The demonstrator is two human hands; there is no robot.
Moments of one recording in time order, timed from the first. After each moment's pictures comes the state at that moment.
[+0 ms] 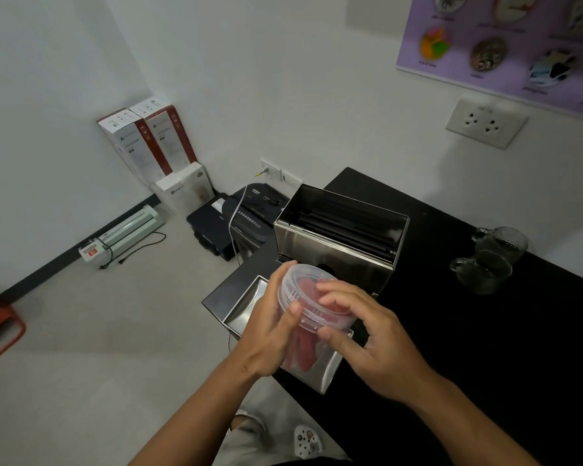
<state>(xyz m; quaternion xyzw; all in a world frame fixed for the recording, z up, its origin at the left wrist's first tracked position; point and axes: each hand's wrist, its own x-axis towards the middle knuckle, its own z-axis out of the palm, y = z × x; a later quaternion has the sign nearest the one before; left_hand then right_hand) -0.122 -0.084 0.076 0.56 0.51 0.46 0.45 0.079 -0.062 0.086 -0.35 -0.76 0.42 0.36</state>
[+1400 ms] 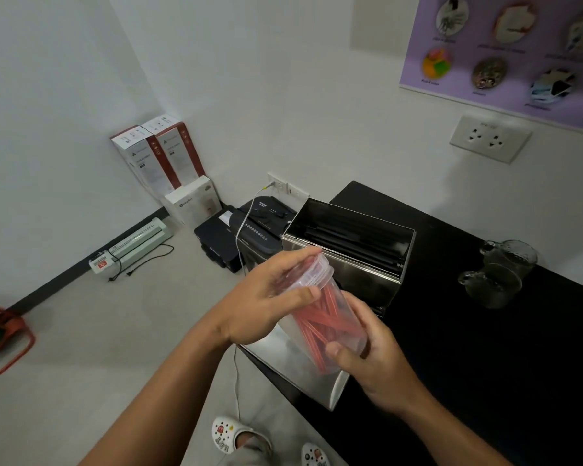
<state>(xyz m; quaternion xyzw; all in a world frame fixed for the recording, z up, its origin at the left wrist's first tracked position) -0.161 -0.048 0.156 0.66 0.51 0.30 0.47 0.065 -0.068 0.078 -0.37 -0.60 0.61 0.36</state>
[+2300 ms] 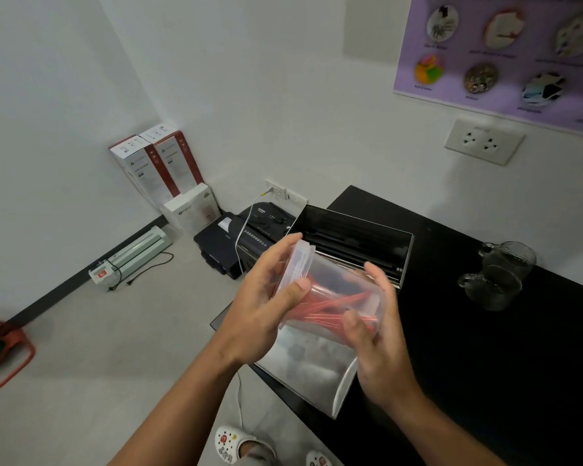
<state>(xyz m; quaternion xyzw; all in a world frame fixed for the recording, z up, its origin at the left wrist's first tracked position) -0.145 -0.059 0.153 0.58 0.51 0.45 0.45 0.043 -0.067 0.100 -0.39 -0.52 0.54 0.53</state>
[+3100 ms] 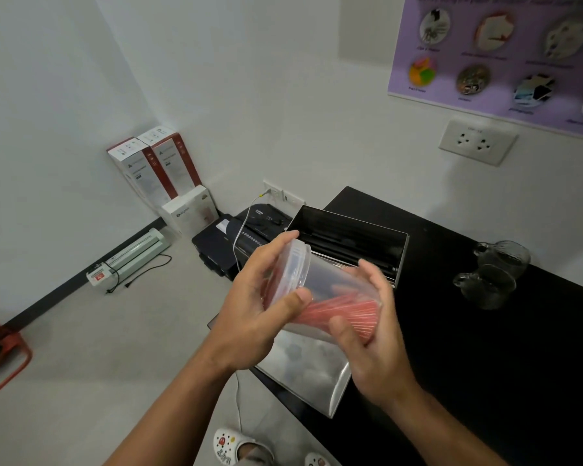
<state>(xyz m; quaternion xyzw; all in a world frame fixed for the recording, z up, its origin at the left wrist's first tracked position) -0.143 -0.070 0.166 0.60 0.51 0.46 0.40 0.048 -0.066 0.110 -0.37 -0.58 0.50 0.53</state>
